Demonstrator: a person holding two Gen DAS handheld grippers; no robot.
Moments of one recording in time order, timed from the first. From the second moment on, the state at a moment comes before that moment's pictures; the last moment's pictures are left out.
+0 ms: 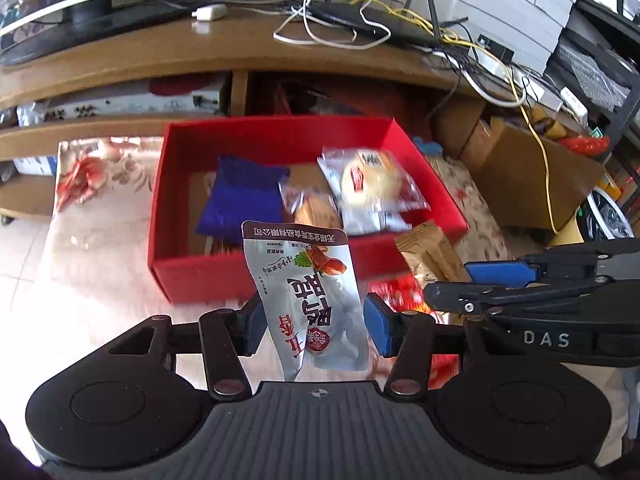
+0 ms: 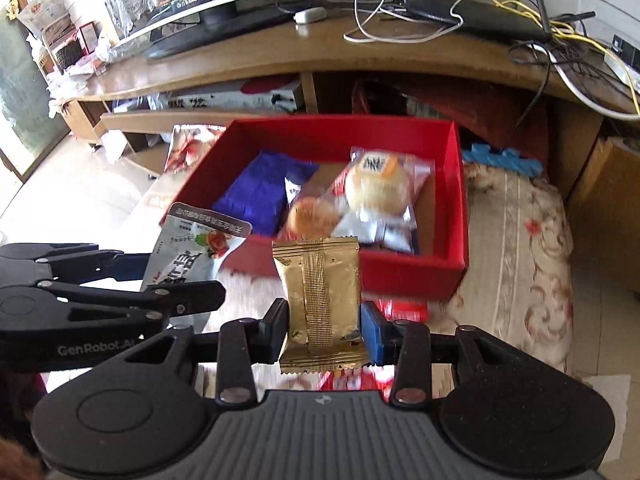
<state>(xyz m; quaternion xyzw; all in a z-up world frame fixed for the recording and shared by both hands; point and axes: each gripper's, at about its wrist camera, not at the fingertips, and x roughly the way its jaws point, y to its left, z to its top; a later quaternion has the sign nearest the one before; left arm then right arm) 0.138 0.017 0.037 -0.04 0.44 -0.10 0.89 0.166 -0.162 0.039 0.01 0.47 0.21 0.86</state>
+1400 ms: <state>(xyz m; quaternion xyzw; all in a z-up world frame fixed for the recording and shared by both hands) 0.232 0.015 0.019 -0.03 0.46 -0.05 0.89 0.269 -0.142 0.005 0.01 0.47 0.16 0.87</state>
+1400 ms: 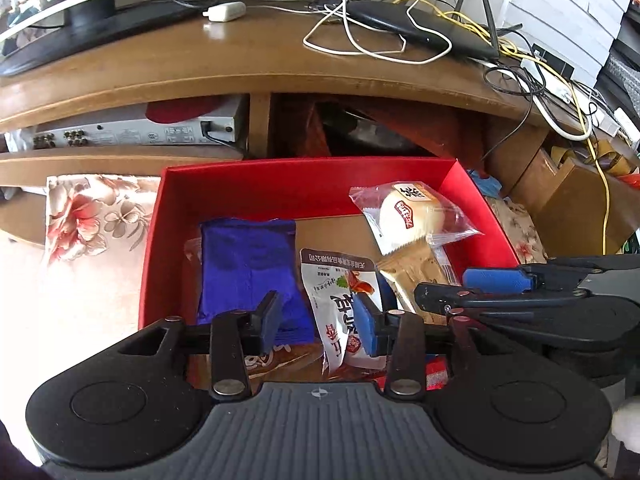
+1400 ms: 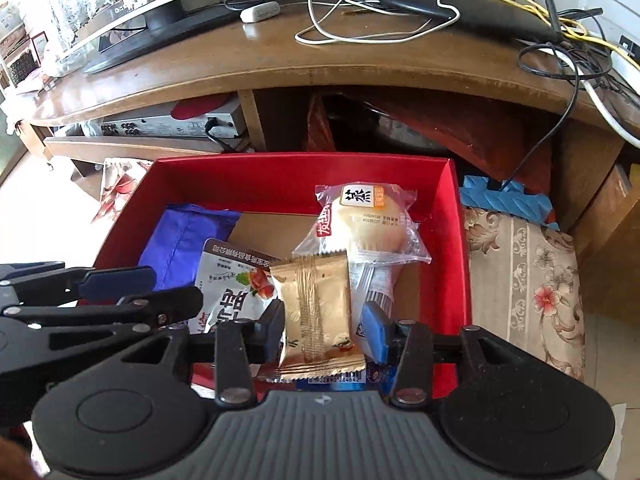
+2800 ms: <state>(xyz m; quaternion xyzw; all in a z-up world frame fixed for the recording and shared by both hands) 0.110 0.045 -0.017 0.03 0.55 -0.18 0.82 0.140 -0.152 -0.017 0.01 0.54 0.20 0.82</state>
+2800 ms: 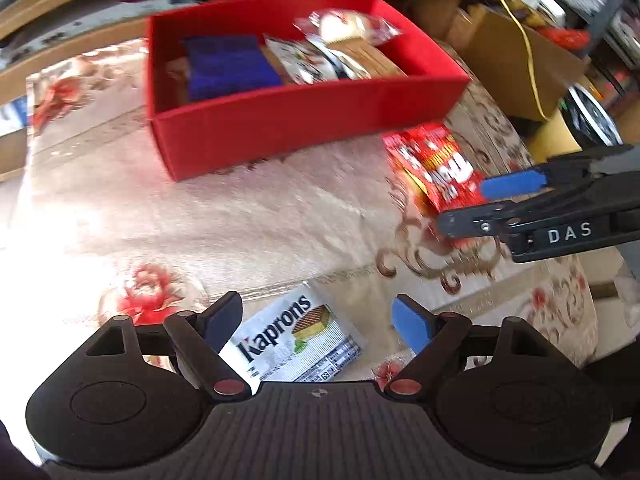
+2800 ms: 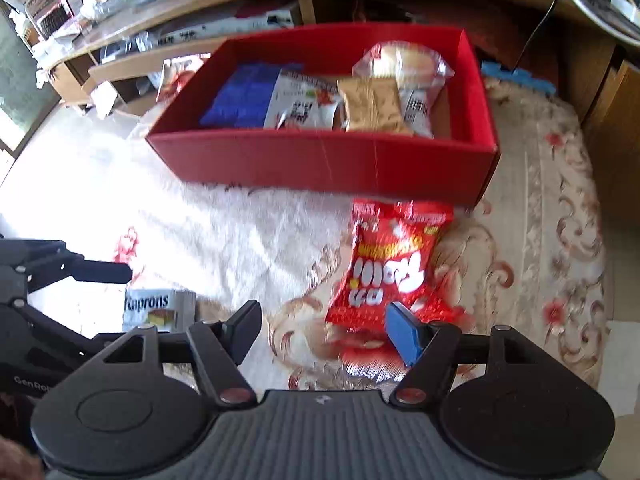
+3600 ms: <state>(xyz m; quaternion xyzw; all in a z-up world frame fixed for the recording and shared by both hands) 0.095 0.030 -0.041 0.11 0.58 -0.24 0.77 0.163 -0.164 -0.033 0.03 0.56 0.18 0.81</state>
